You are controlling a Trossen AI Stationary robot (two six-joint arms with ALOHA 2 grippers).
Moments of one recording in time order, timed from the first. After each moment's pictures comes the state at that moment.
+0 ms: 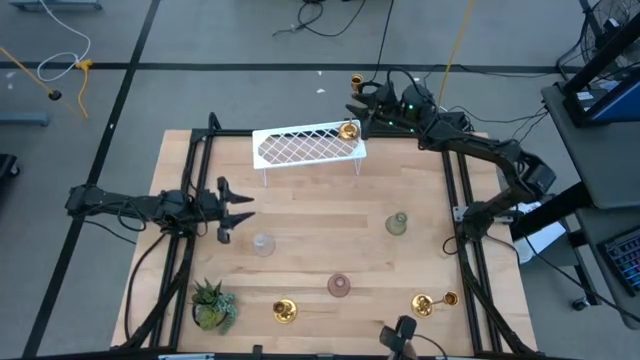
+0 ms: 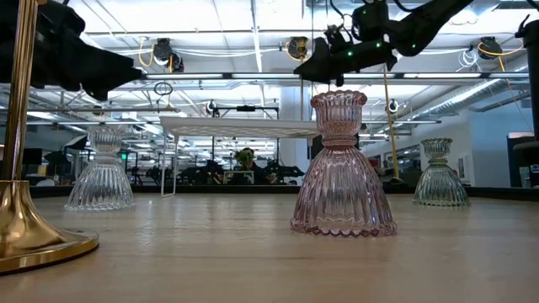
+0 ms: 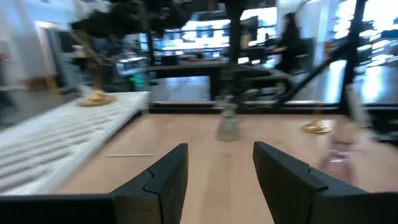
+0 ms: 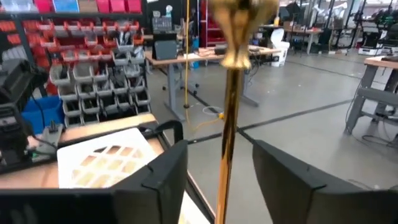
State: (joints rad) left arm -0.12 0.22 0.02 0.26 -0.21 0.04; right arm -0.73 1.49 1.02 0.43 -0.29 -0.03
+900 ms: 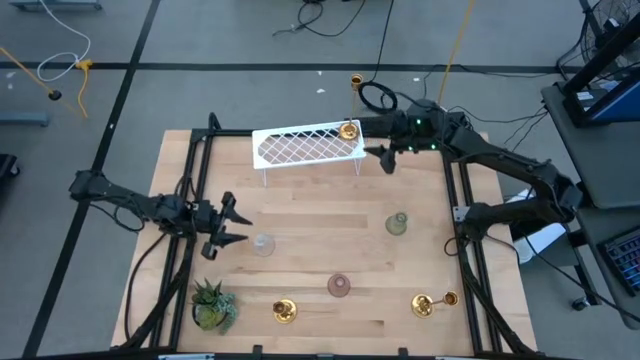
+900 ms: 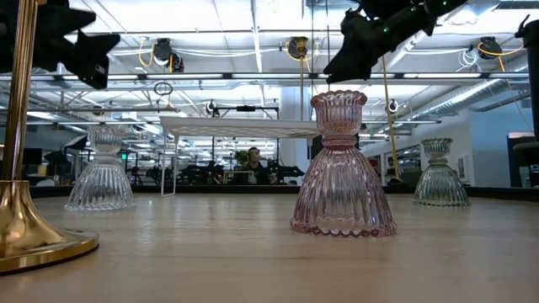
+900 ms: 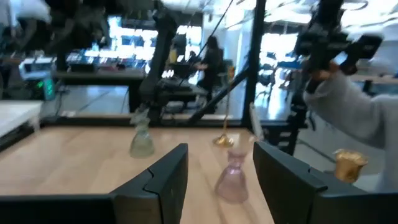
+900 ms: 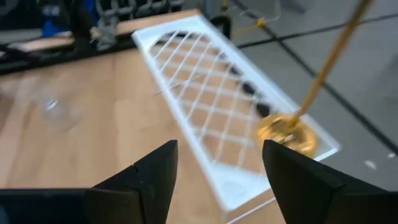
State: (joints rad) left arm -0.30 0.31 0.02 0.41 -0.08 -0.06; right arm -0.60 1.21 1.02 -0.30 -0.29 -0.12
